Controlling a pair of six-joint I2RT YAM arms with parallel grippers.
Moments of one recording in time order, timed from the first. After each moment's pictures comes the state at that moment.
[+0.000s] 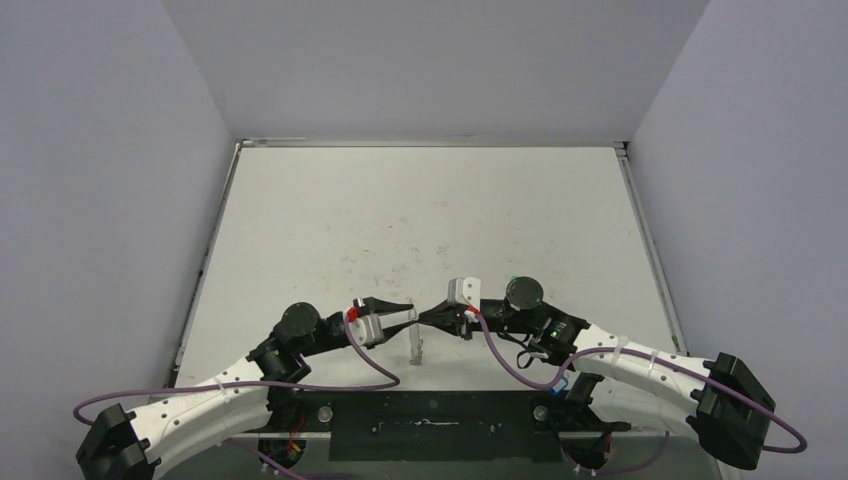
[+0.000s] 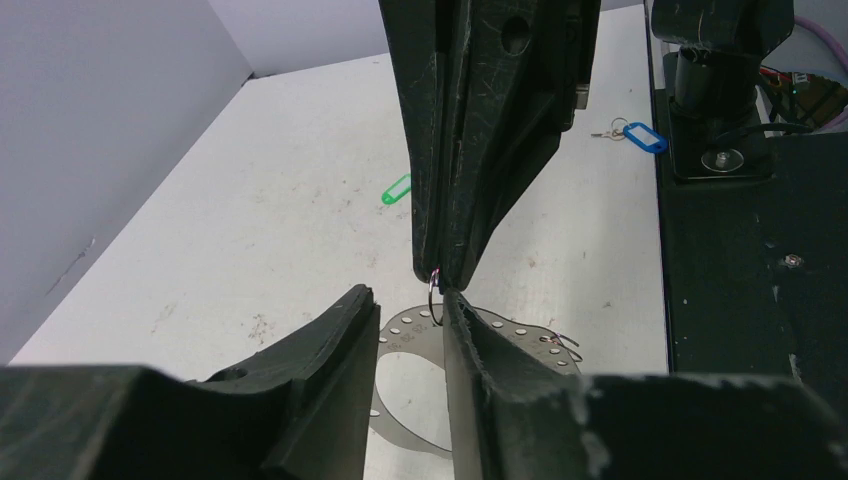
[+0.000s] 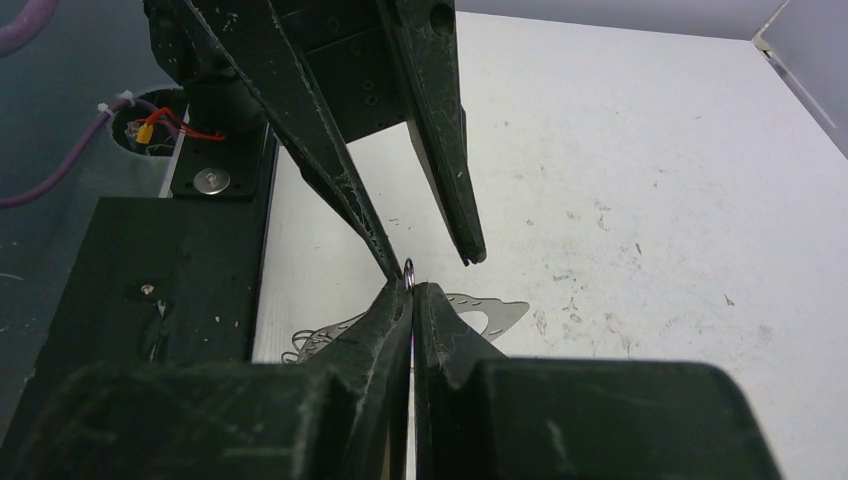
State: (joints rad) left arm -0.88 0.66 0.23 0.46 0.42 0.28; right arm 0.94 0.99 0.46 0.41 -0.55 -0.21
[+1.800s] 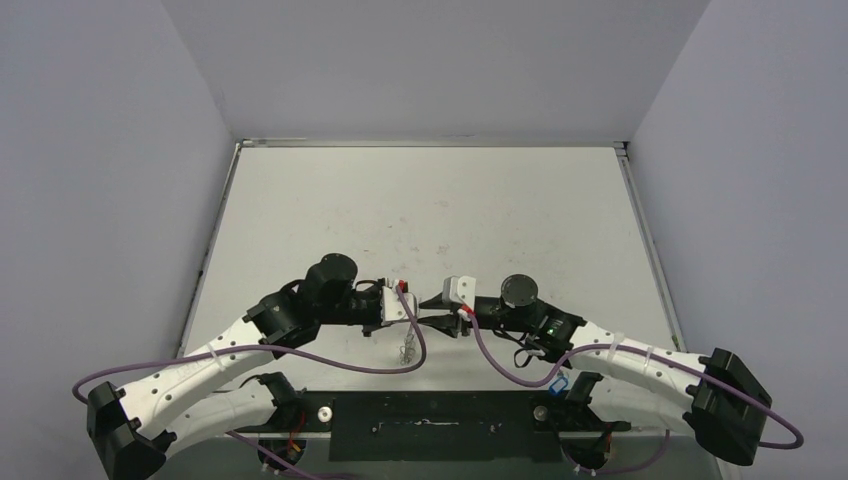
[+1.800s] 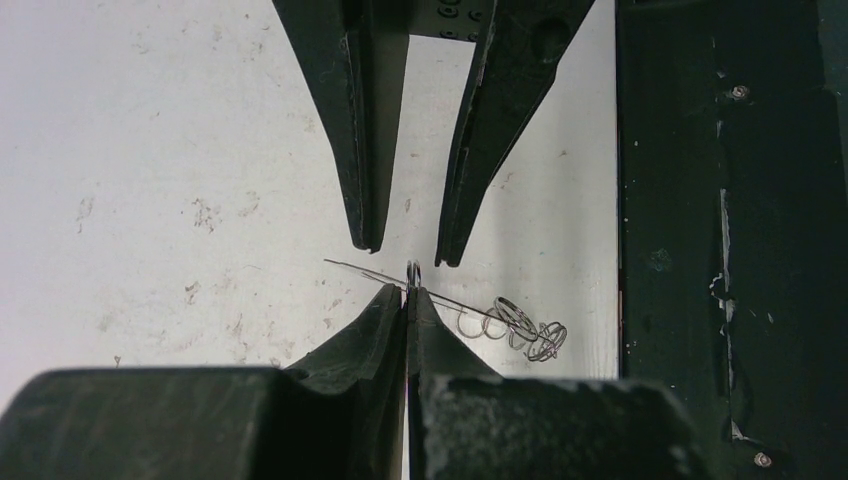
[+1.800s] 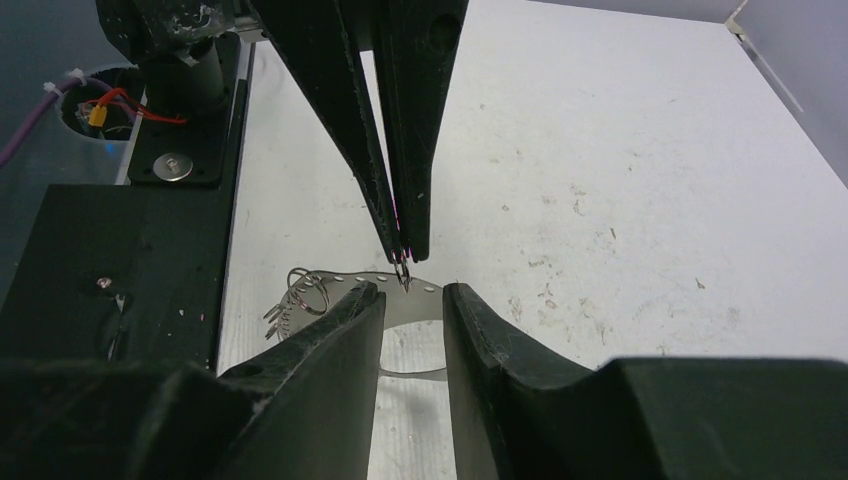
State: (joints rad) left arm -0.88 0.90 0.76 -0.39 0.43 0.49; right arm 0.94 1.02 0.48 0.38 -0.49 -0.26
